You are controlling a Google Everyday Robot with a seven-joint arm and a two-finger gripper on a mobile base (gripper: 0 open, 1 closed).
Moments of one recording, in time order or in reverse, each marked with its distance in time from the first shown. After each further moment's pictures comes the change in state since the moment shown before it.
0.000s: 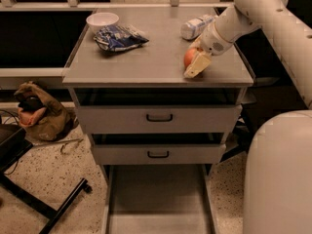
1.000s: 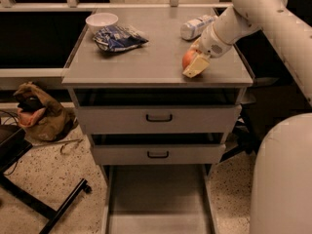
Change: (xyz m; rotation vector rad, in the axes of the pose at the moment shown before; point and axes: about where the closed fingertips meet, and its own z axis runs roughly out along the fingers) arm -0.003 0.012 -0.002 -0.004 0.006 0.007
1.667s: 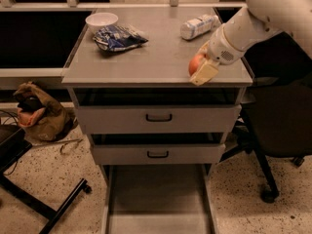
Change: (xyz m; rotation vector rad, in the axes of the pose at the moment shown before) arm -0.006 0.056 -0.040 0.049 0.029 0.017
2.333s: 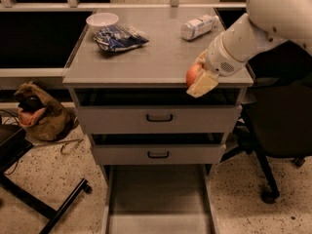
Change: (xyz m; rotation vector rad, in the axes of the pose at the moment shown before) arm -0.007 0.050 -0.014 -0.004 0.017 -0.022
